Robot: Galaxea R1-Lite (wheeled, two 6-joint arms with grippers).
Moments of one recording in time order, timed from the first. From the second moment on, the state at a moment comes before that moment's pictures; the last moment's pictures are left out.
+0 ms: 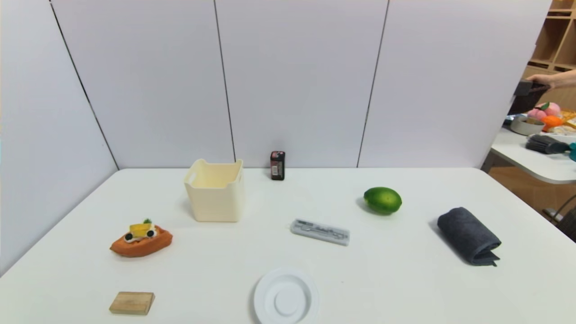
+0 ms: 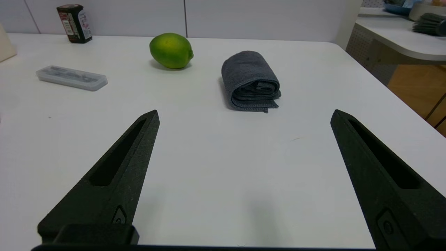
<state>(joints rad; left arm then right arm) 0.01 0.00 0.00 -0.02 0.02 -0.04 0.00 0.00 0.00 -0.02 0.00 -0.03</state>
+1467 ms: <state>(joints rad) -0.12 0.94 -1.22 -0.18 -0.12 0.04 0.00 0.00 0.00 -0.02 0.00 -0.03</state>
